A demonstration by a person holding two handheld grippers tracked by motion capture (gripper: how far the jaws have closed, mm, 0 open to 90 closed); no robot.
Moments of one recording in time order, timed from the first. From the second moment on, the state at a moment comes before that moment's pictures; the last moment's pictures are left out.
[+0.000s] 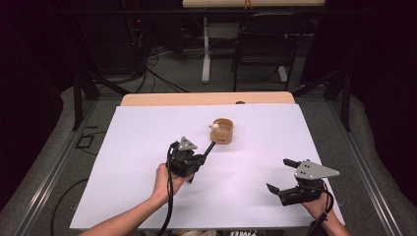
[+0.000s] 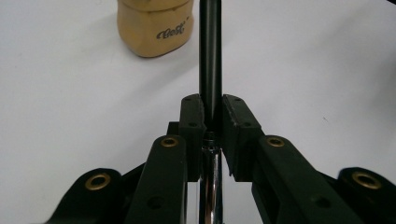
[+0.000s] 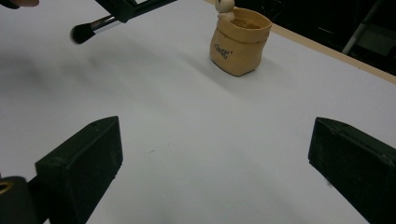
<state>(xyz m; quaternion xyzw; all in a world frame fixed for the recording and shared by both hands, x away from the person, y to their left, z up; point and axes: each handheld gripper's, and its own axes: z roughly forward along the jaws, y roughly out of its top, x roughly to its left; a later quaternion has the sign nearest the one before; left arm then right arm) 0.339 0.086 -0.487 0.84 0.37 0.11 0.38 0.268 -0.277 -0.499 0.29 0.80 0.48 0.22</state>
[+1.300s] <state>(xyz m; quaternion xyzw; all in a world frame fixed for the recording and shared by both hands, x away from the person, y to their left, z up) 0.340 0.107 -0.490 0.89 0.25 0.05 0.39 0.298 -0.241 -0.488 0.24 0.82 0.50 0.15</state>
